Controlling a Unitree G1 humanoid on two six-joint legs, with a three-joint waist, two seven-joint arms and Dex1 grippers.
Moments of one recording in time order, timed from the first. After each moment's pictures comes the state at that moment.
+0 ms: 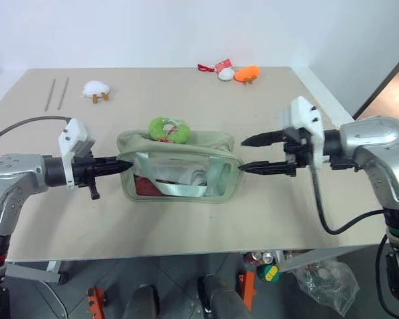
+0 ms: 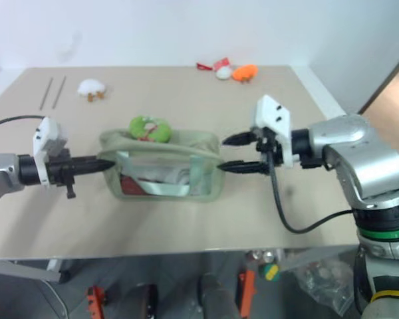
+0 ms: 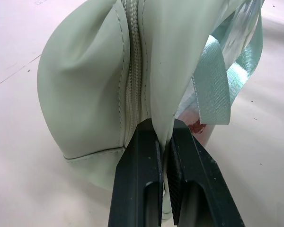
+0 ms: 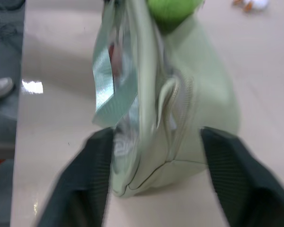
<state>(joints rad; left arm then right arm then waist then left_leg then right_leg) -0.42 0.89 0.16 -0.15 -0.59 0.67 -1.08 -0.76 -0.91 0.01 -0.23 0.52 0.69 1.23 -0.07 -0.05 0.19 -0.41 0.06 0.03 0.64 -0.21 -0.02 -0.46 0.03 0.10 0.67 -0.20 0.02</state>
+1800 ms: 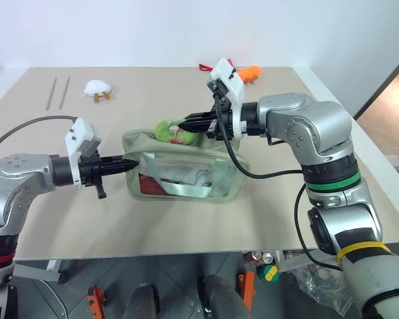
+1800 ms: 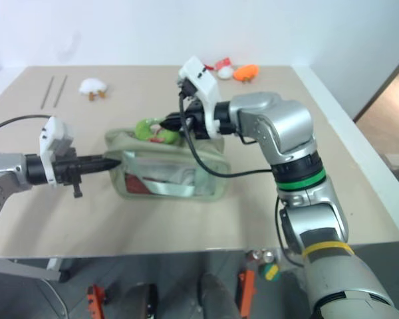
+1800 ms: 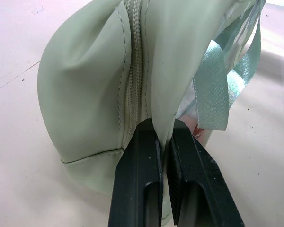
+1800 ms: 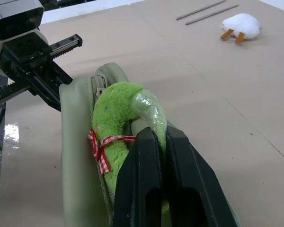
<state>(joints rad) -0.43 0.85 0.15 -0.17 -0.59 0.68 -1.07 -1.15 -0.46 0.22 0.06 0.46 0.98 0.87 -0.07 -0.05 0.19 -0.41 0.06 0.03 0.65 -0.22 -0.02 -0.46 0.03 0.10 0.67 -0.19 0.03</state>
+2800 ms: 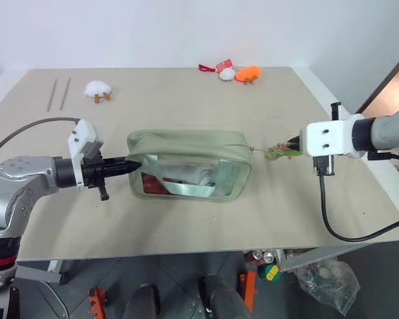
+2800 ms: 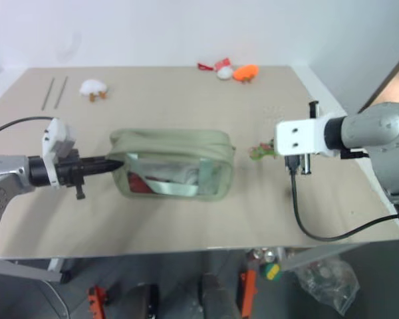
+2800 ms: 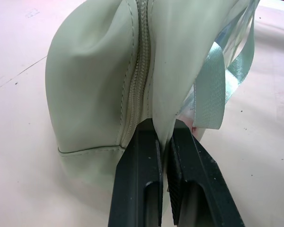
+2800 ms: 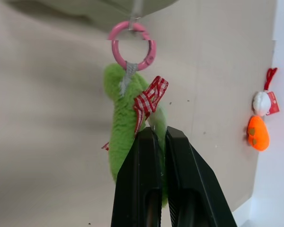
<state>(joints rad) -0.42 0.84 0.16 -0.19 -0.61 0.69 -1.04 -0.74 -1.17 0.20 -0.07 -0.08 0.03 1.19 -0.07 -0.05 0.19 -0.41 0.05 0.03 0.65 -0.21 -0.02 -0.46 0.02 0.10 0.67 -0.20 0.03</state>
